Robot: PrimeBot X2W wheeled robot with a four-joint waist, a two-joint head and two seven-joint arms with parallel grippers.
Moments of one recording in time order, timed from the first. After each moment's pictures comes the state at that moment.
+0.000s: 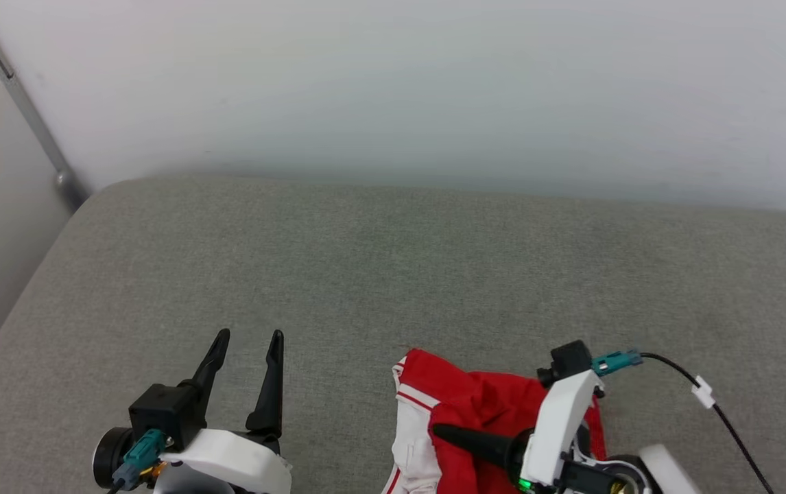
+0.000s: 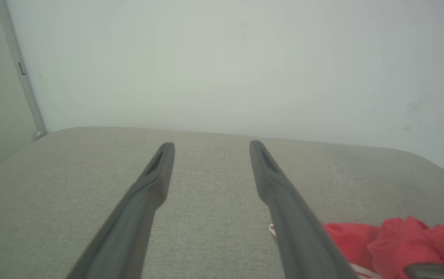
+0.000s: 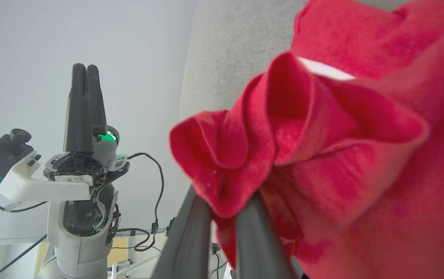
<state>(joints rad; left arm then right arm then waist) -0.05 0.38 -0.44 0.00 -0.56 0.23 -0.21 -0.20 -0.05 0.28 0.36 1.16 0.13 0.75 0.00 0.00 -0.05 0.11</state>
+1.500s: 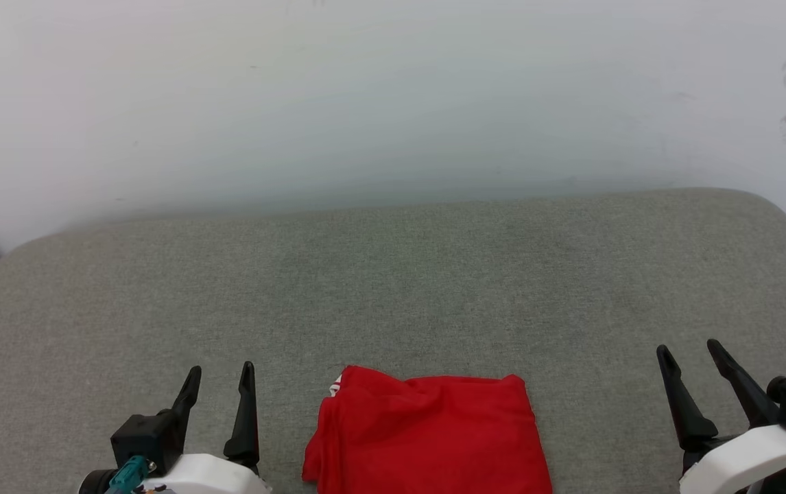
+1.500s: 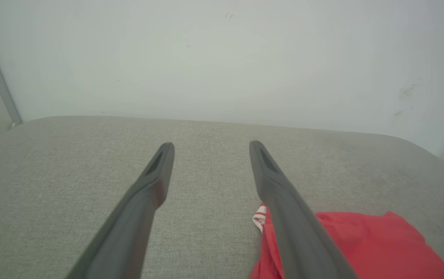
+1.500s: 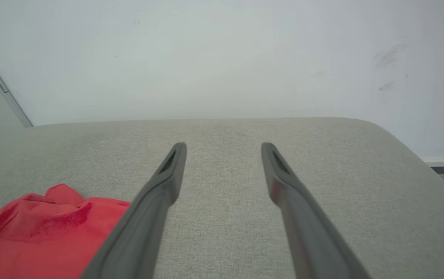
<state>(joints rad) 0.00 0.36 -0.41 0.08 -0.59 0.26 -0.25 0.03 -0.24 0.03 0.06 0.32 0.13 -0.02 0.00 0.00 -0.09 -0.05</state>
